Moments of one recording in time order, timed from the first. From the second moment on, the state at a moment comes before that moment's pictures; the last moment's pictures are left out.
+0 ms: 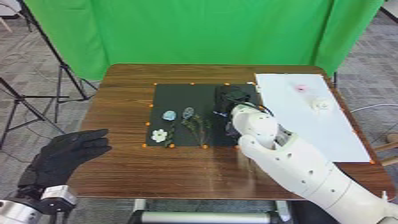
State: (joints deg) left arm 153.3 -48.6 -117.1 -131.6 35.1 0.7 10.4; right arm -59.2 -62.4 38.3 -87.9 -129.4 -7.0 28.5
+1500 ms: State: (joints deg) left arm 153.1 -49.2 -116.0 -131.2 35.1 0.8 10.4; right arm -61.8 -67.1 37.1 -92.7 -129.4 -13.0 29.6
